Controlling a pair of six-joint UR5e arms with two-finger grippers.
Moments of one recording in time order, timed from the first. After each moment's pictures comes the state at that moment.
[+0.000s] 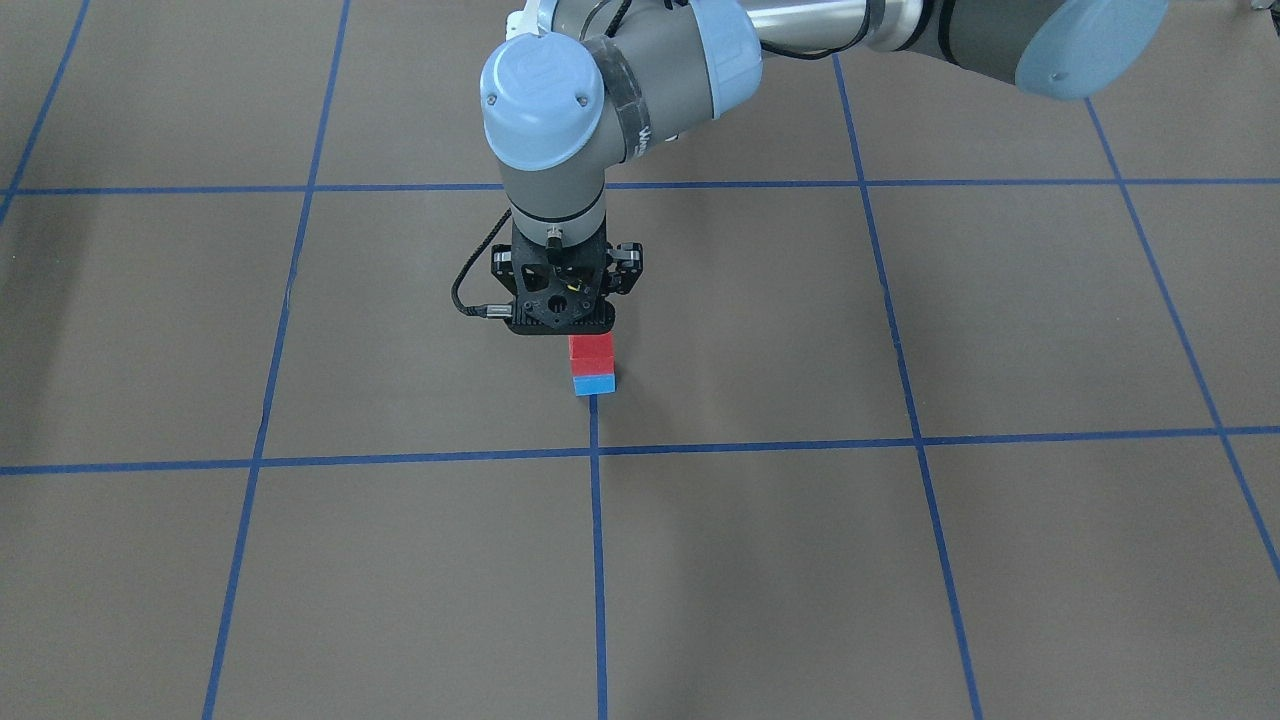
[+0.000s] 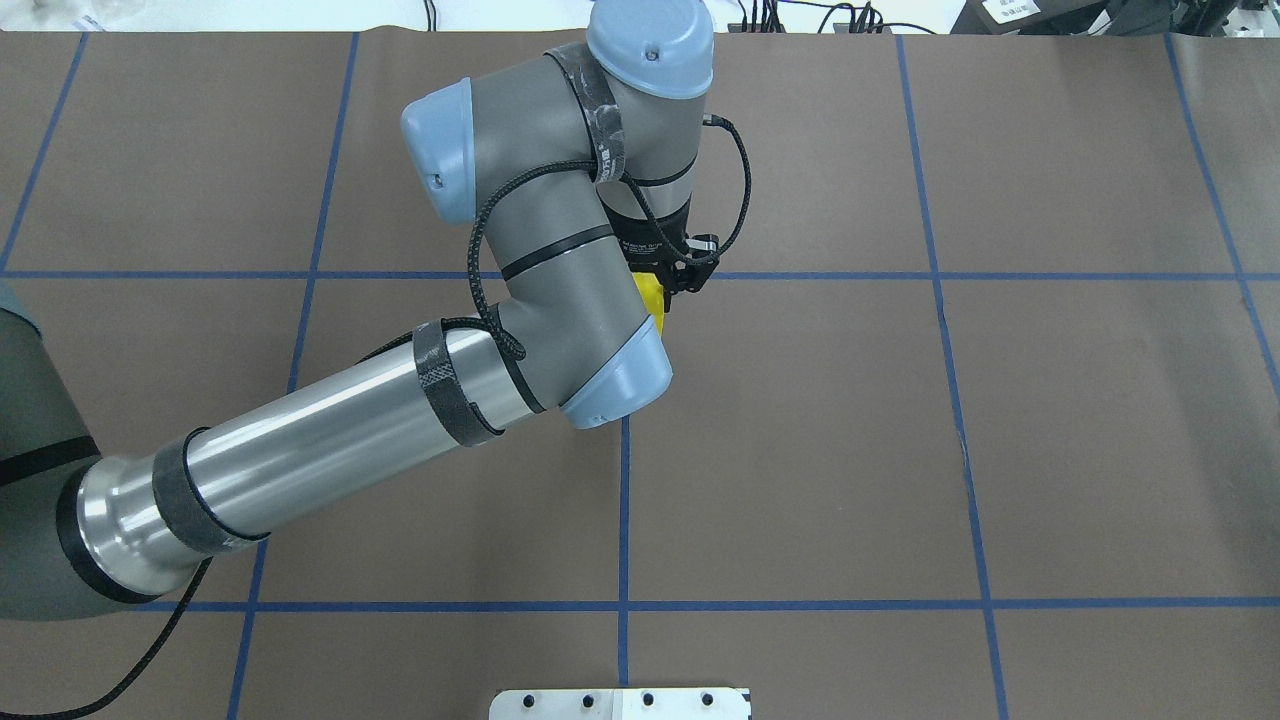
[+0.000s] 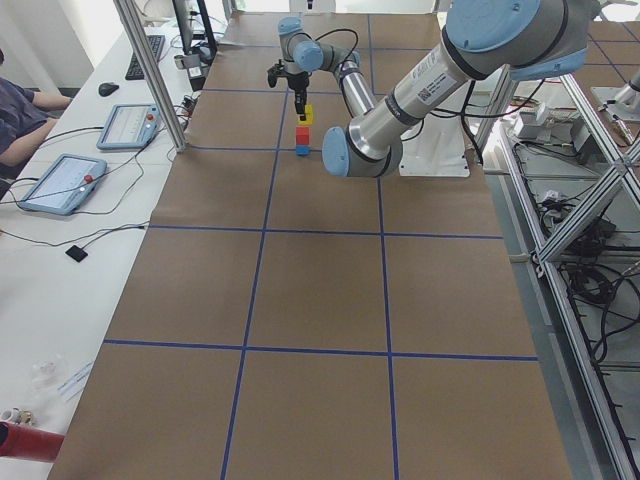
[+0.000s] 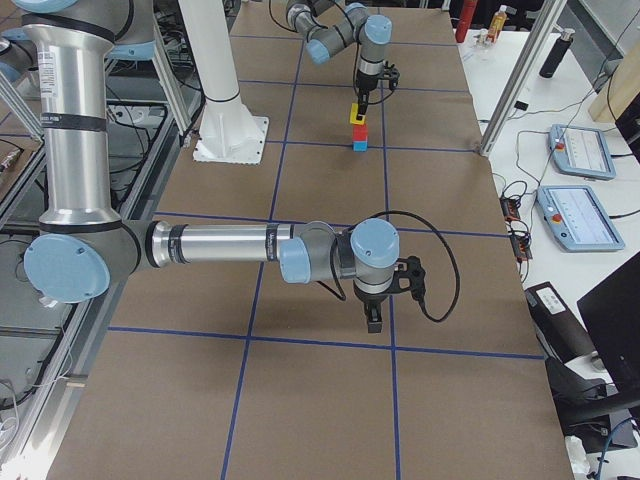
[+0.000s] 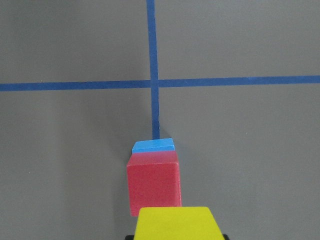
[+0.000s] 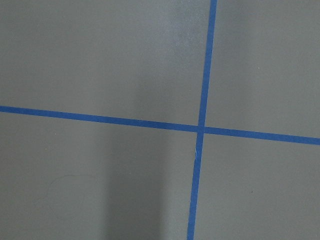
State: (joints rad) left arm -0.63 -2.67 -1.35 -1.33 -2.06 -1.05; right arm 1.56 -1.59 1.64 -1.48 2.42 0.02
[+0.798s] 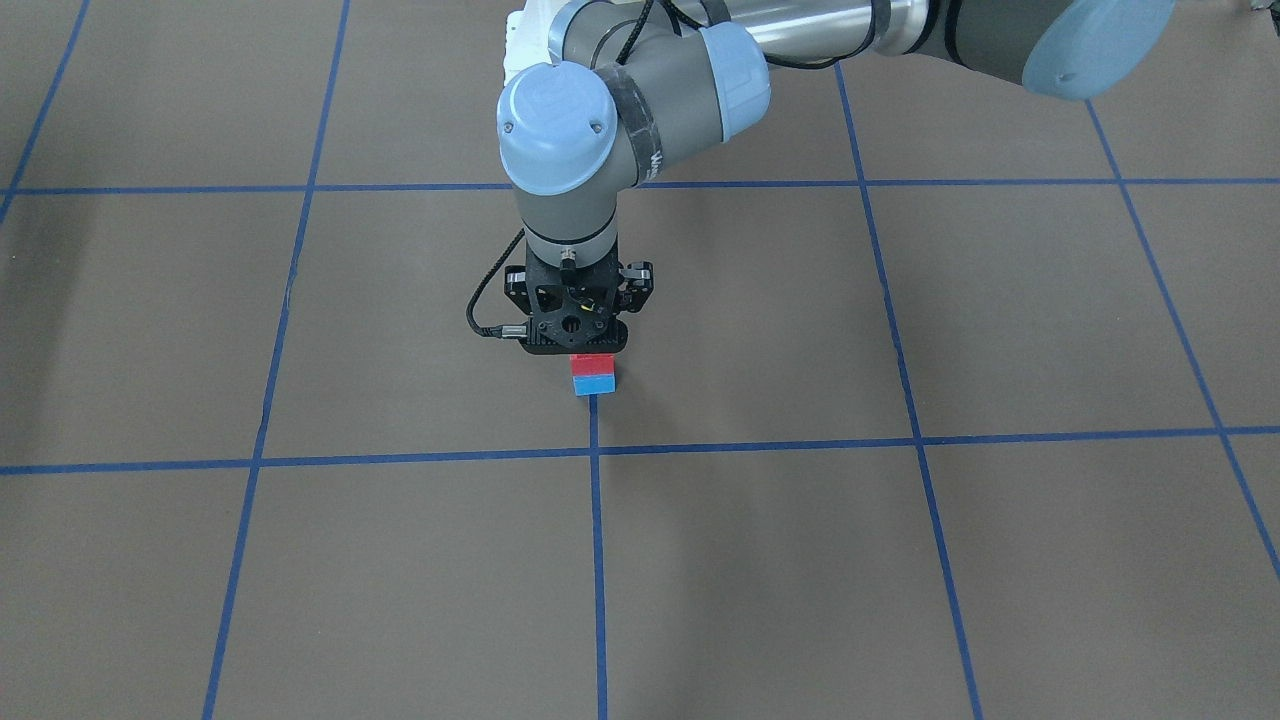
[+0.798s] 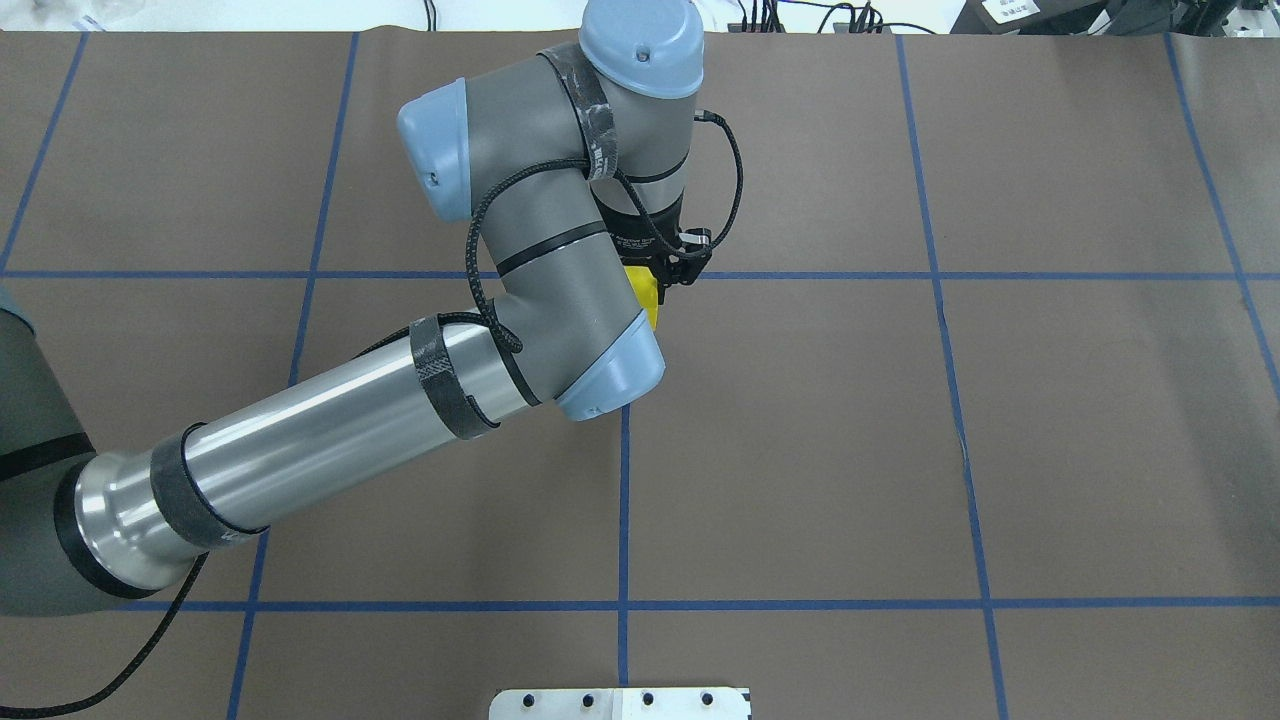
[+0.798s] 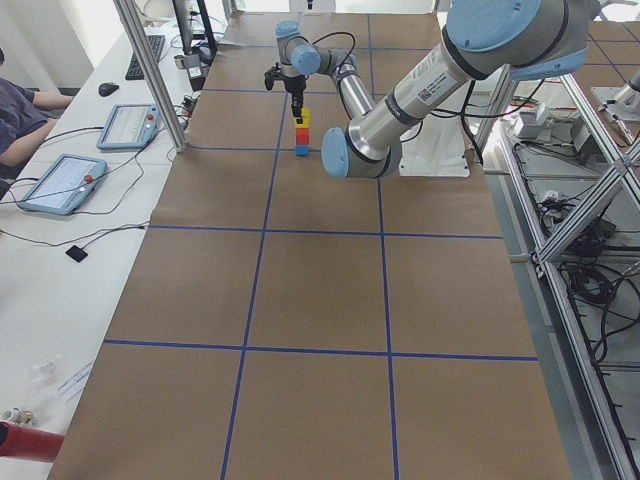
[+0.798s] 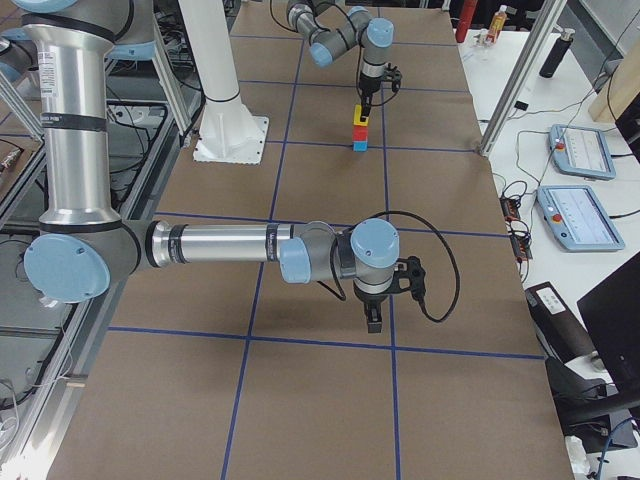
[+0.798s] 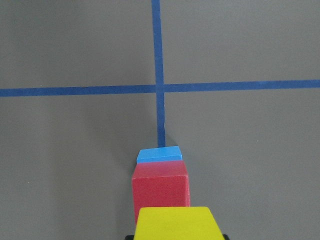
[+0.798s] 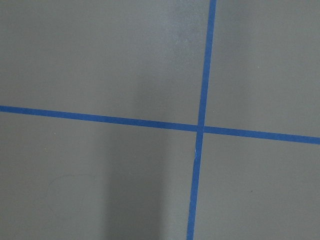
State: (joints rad) left arm -0.64 -2.67 -1.32 -1.36 -2.05 -1.06; right arm 1.56 -1.59 1.64 -1.48 2.42 0.02
